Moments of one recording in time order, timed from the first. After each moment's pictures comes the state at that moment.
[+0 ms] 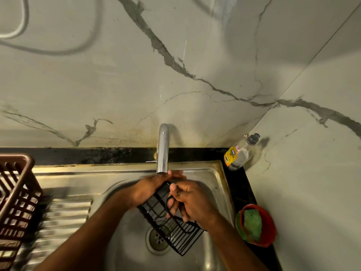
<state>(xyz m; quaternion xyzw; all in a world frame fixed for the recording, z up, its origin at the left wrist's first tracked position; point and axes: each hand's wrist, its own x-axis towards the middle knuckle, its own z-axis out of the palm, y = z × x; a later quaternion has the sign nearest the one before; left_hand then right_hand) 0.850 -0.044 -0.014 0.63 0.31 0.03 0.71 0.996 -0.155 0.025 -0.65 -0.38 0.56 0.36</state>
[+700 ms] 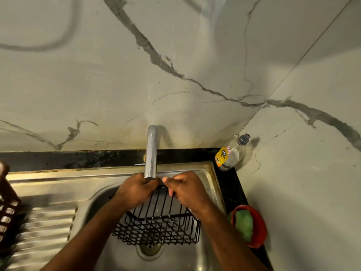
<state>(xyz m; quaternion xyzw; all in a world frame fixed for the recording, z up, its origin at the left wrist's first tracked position) 0.868 -0.049 -0.011 0.71 0.52 0.07 0.47 1.020 -0.127 0.014 -0.74 -0.47 0.37 0.31</state>
